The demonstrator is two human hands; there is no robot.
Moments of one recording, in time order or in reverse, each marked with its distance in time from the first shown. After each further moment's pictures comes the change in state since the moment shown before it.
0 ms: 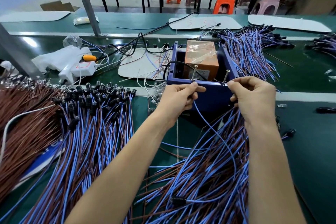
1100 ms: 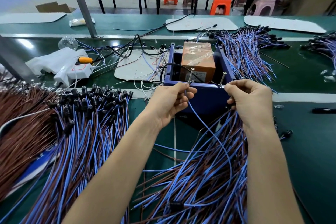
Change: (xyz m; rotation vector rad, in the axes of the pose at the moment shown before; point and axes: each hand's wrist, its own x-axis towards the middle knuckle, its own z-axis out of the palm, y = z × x) left_hand -0.006 0.021 -0.004 -0.108 0.070 -0.187; right_hand 0.002 0.003 -0.001 0.024 -0.035 0.005
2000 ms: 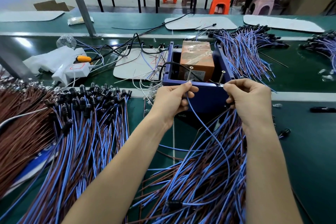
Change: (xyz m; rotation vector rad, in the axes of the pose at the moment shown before) left_hand 0.003 -0.014 0.008 0.079 0.054 0.121; right_hand 0.000 0.001 -0.002 0.006 -0.008 0.012
